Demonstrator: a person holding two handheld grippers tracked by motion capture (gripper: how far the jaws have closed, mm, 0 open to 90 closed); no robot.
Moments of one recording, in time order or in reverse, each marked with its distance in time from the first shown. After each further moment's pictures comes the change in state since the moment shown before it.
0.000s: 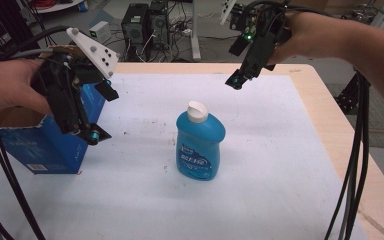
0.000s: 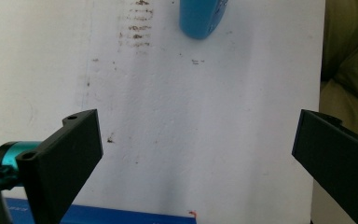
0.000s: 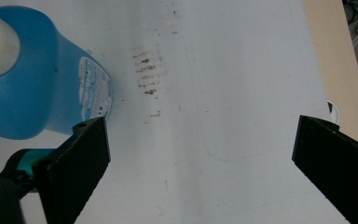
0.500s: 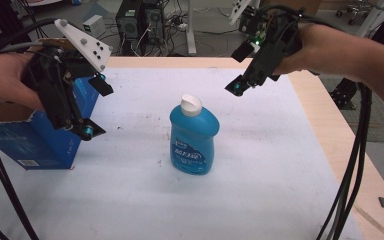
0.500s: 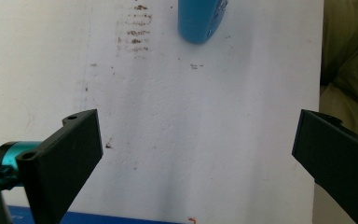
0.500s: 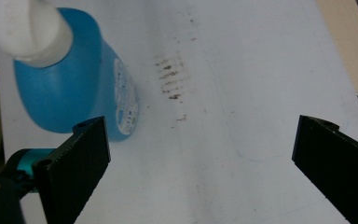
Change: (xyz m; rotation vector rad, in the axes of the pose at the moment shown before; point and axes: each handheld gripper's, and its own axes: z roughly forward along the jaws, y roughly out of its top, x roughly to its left) left arm -0.001 0.000 0.003 -0.015 -0.005 0.003; right arm 0.024 -0.027 -0.002 -0.103 0.025 0.087
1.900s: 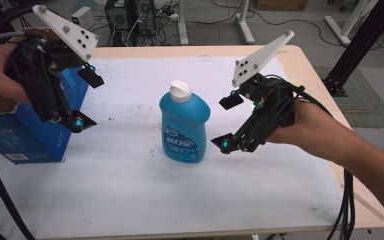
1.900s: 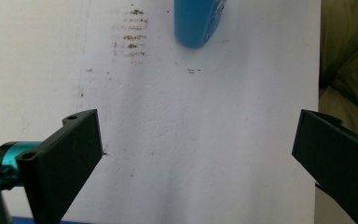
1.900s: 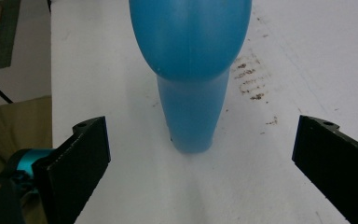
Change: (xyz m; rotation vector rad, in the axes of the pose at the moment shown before) left arm -0.001 0.000 0.006 -0.019 -0.006 0.004; right arm 0.083 -0.075 0.056 -0.250 0.063 0.090
